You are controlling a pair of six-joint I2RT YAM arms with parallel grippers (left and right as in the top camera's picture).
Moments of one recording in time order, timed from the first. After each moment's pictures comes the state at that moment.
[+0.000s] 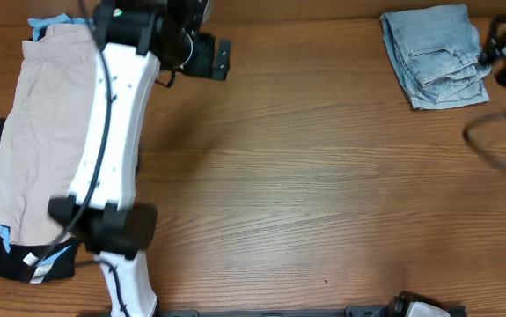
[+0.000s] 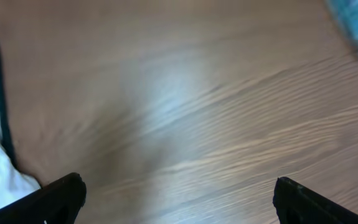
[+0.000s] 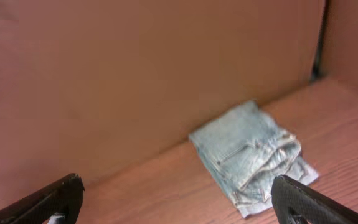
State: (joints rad) left arm -0.22 2.04 2.44 -1.43 0.17 -0.06; right arm -0.32 1.20 1.60 -0.69 -0.20 0.33
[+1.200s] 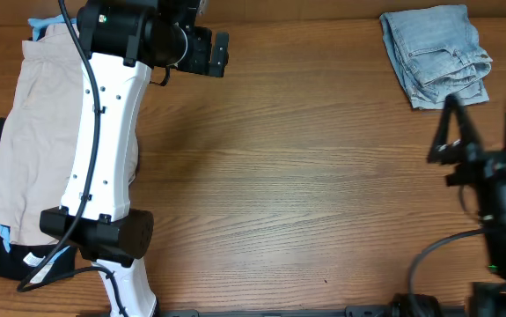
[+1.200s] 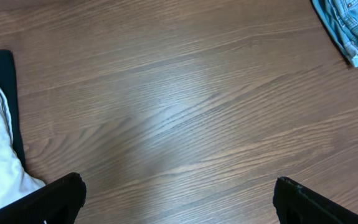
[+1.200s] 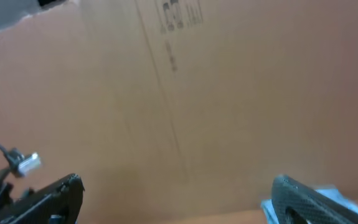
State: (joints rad) left arm -0.22 2.02 2.45 -1.44 0.17 -0.05; right arm -0.06 0.59 0.91 -0.13 -0.17 0.31
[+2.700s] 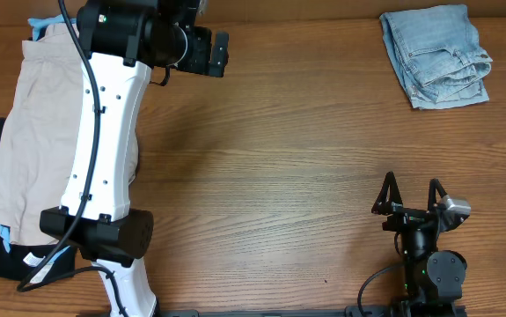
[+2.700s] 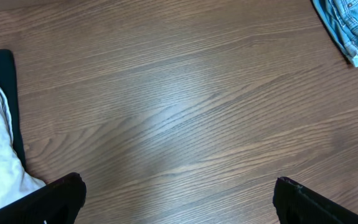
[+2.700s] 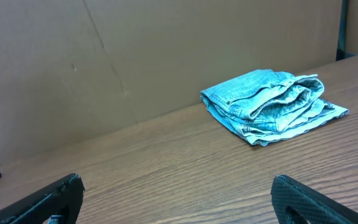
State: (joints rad) left arm -0.22 2.02 2.45 -1.44 0.17 -0.05; right arm 0.04 0.02 0.02 -0.02 0.10 0.31
